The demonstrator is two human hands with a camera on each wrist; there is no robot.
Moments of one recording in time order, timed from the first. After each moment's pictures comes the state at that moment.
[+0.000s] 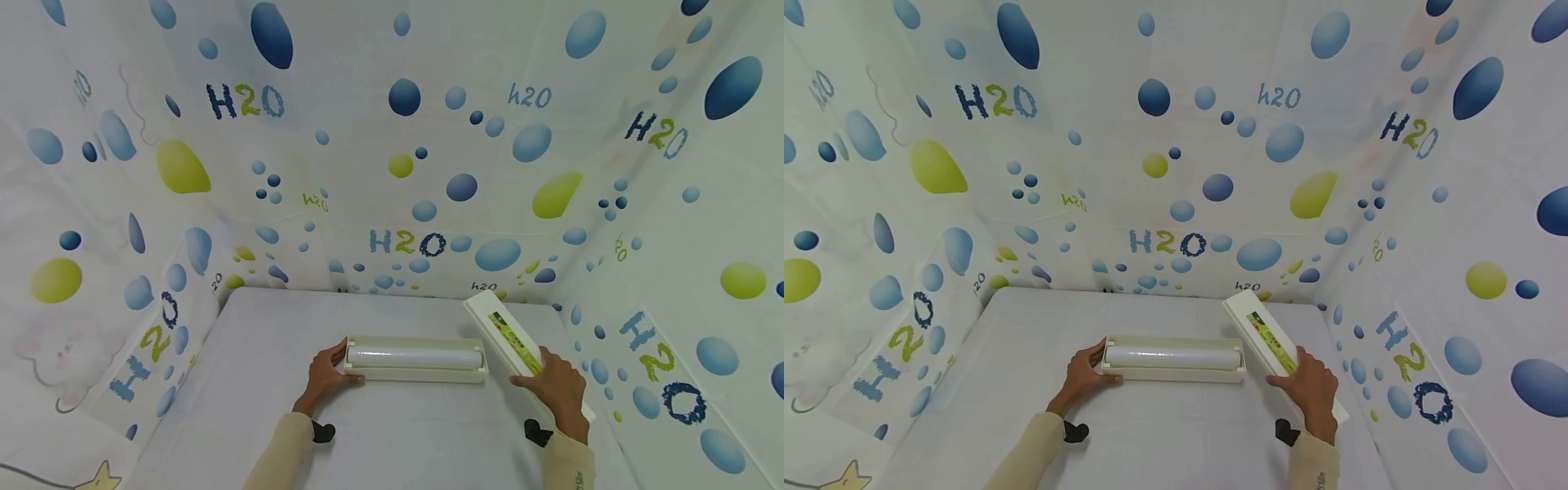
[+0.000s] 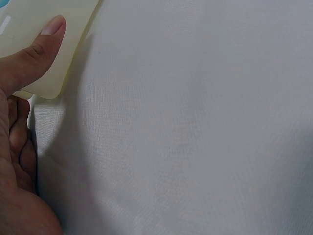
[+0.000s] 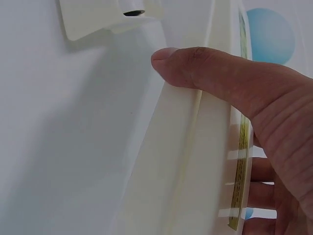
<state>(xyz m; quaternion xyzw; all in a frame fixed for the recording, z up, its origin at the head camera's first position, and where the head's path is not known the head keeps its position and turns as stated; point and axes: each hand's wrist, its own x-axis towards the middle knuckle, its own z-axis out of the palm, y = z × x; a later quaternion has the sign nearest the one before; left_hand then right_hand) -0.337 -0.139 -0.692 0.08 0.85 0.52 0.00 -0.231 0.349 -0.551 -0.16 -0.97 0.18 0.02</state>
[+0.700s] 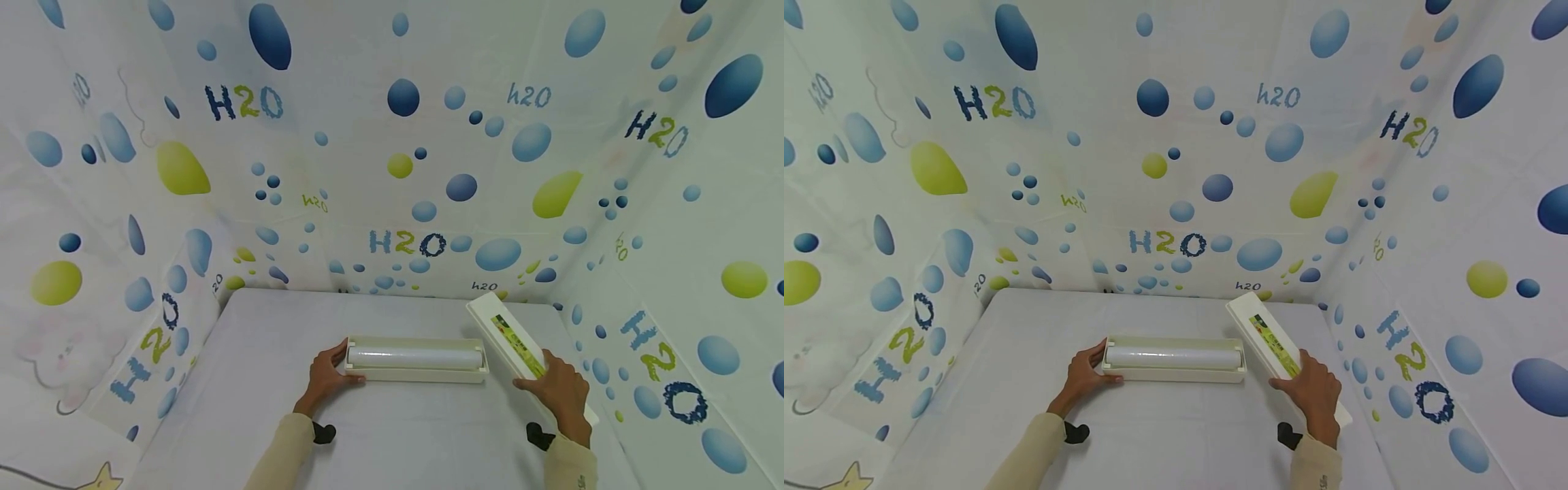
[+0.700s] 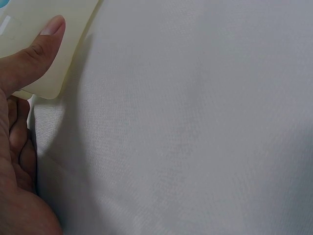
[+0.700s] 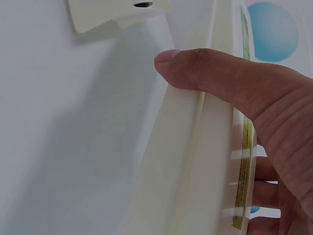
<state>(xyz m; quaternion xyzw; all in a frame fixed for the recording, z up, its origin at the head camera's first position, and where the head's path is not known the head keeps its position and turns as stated) -0.336 -0.138 -0.688 0.08 0.85 0.52 0.00 -0.226 0.354 -0.556 -0.16 -0.97 0.18 0.02</state>
